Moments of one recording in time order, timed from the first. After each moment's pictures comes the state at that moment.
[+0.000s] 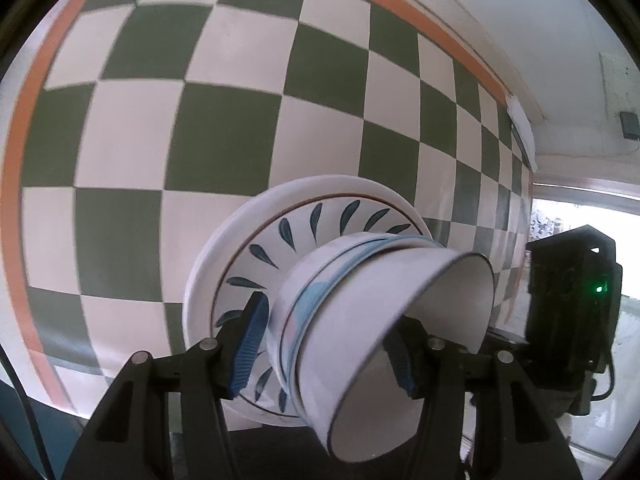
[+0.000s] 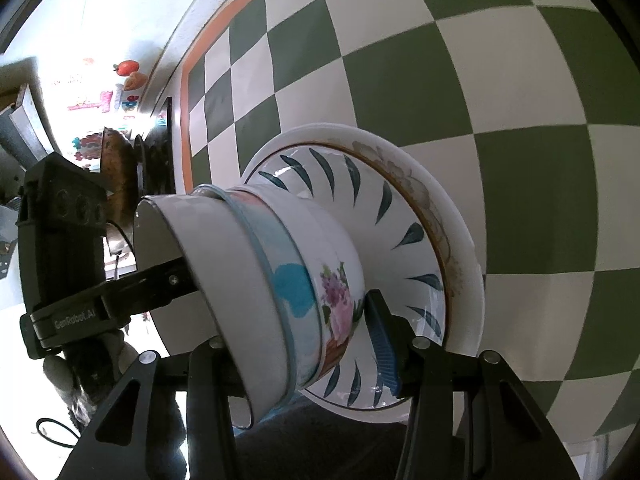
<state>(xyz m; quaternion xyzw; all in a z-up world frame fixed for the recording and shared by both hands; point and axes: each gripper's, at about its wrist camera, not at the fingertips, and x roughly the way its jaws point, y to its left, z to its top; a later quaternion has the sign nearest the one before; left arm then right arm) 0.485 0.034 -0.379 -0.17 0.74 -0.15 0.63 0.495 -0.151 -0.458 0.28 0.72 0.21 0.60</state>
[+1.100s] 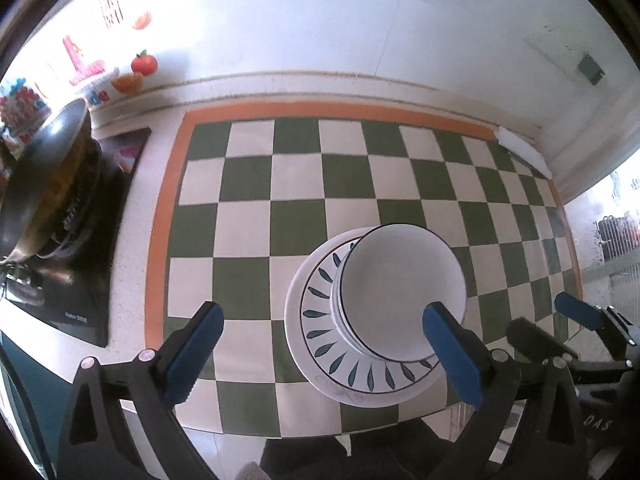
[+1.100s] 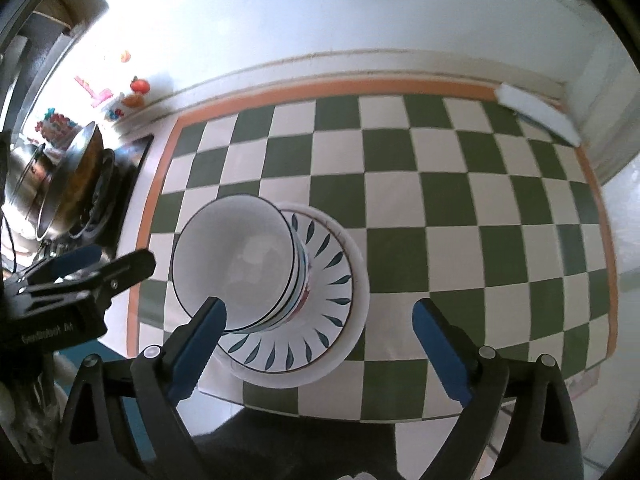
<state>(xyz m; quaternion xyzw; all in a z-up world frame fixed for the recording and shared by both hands) 0.405 0.038 -0.255 -0.01 0.58 -0.07 0.81 0.408 -0.151 -0.291 0.07 0.57 0.06 0.81</state>
